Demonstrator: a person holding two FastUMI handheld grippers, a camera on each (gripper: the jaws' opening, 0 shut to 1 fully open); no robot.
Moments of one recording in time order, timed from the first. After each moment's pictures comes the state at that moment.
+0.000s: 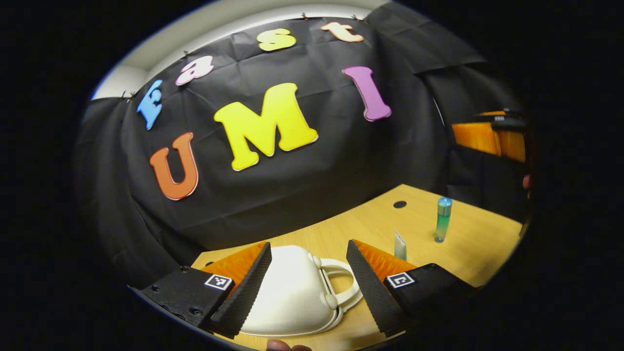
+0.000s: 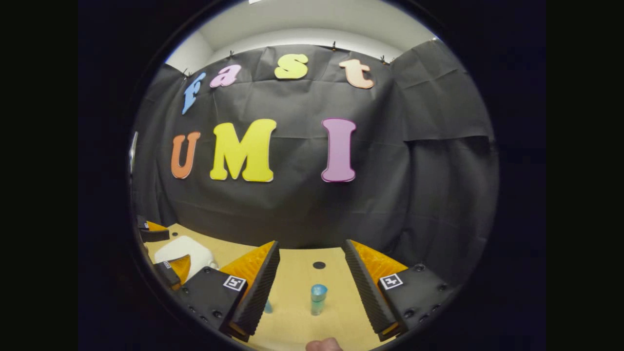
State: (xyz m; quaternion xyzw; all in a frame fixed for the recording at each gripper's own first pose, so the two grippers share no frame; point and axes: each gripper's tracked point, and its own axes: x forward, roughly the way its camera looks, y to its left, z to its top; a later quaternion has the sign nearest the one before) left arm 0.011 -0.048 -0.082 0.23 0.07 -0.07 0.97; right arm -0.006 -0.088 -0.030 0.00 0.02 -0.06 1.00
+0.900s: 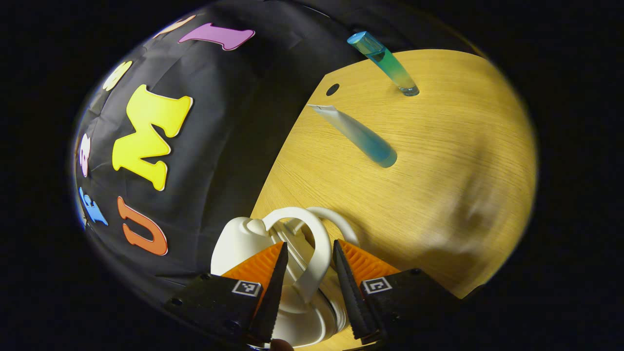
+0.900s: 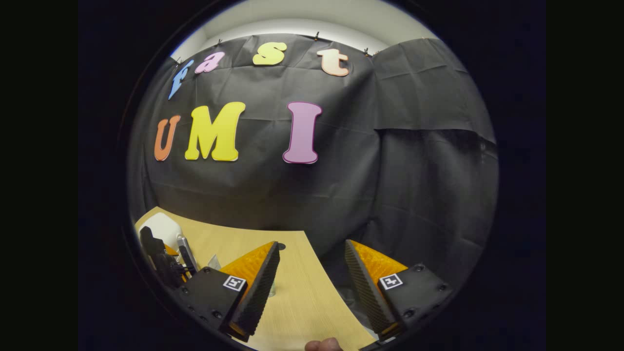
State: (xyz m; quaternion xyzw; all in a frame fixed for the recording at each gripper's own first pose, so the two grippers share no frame) left arm 0.052 -0.038 -0.222 0.53 0.25 -0.11 0.80; right arm -0.046 -0.170 -0.065 -0.02 0.06 -0.13 0.99
